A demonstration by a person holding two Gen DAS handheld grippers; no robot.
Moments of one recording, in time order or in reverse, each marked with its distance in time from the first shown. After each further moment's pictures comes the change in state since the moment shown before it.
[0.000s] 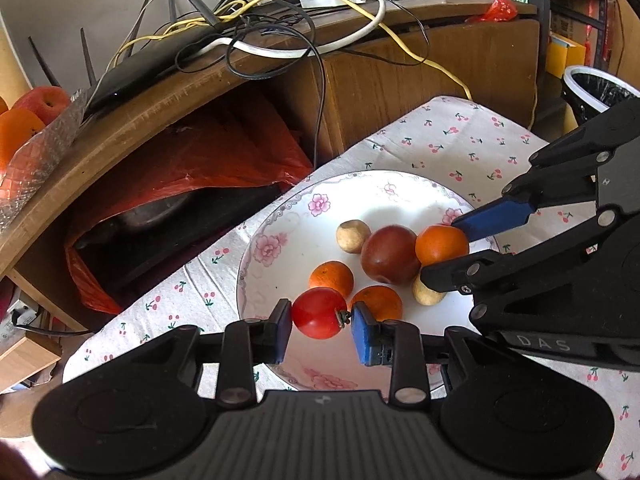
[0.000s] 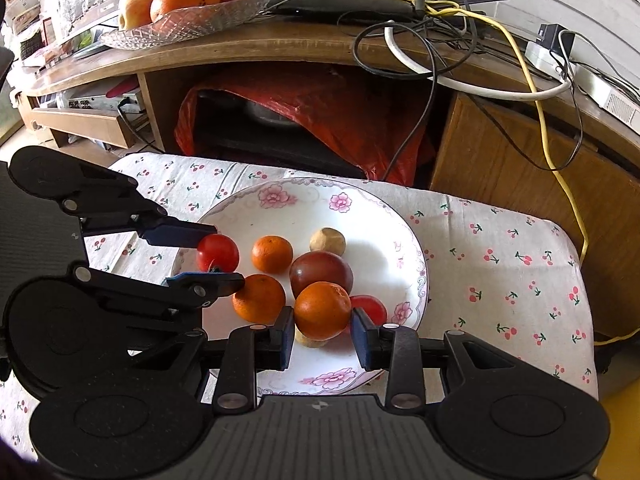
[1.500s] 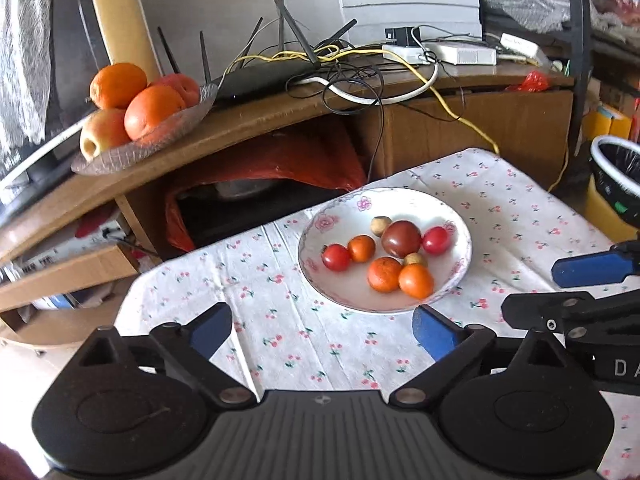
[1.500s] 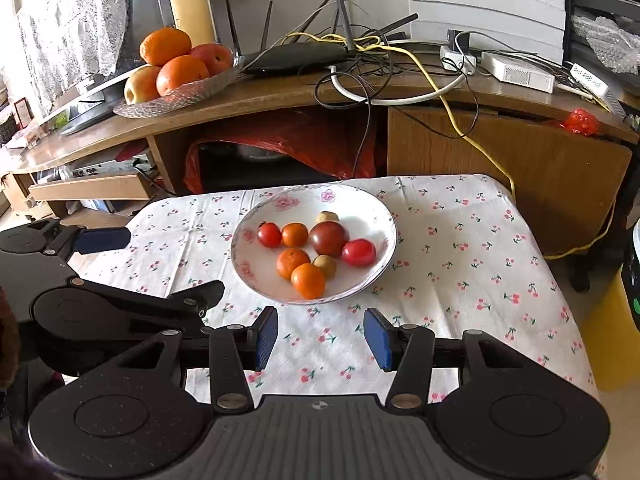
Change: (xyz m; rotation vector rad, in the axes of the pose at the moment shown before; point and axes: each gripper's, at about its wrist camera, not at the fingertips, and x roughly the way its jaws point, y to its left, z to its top) left arm -0.114 -0.016 -0.058 -0.236 -0.104 0.151; right arm -0.111 0.032 -0.059 0.233 -0.115 -0.053
